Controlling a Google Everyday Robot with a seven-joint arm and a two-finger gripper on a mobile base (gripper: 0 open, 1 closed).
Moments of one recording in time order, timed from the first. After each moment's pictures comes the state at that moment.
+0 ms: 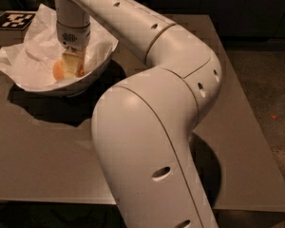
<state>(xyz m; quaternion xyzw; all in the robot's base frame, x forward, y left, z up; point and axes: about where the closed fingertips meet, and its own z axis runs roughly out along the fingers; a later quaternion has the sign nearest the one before) 0.657 0.200 0.843 -0.69 0.72 0.07 0.06</state>
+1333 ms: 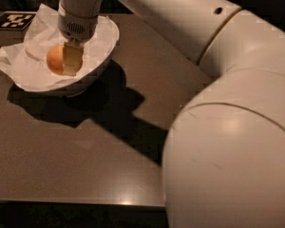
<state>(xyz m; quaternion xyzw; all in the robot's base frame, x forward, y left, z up) 0.604 0.187 0.912 -0.72 0.66 0.10 0.17</state>
